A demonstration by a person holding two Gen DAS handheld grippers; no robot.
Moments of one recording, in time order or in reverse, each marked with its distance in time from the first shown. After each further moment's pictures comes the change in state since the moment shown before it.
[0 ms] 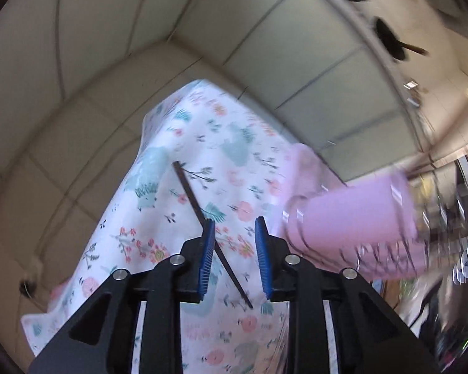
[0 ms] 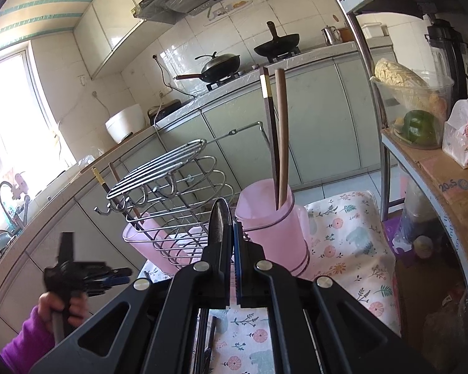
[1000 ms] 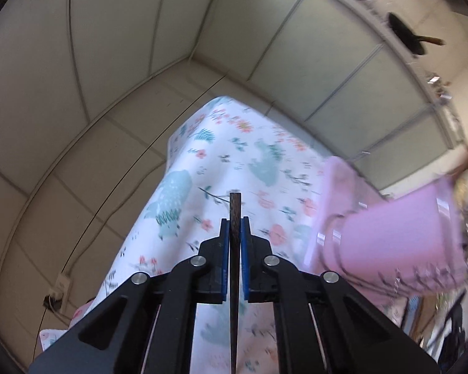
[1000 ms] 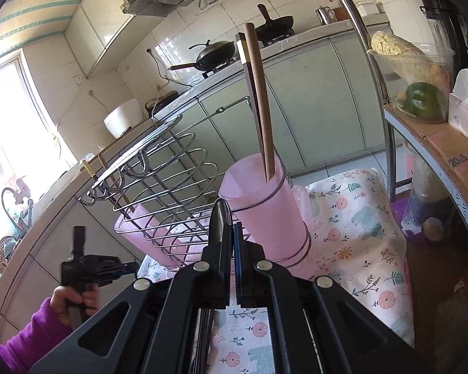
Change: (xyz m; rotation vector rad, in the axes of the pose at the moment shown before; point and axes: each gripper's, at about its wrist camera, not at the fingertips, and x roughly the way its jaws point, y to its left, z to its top) left arm -0.002 -0.011 -0.010 0.093 -0.129 0.142; right arm 0.017 -0.017 -0.010 0.048 0.046 0.029
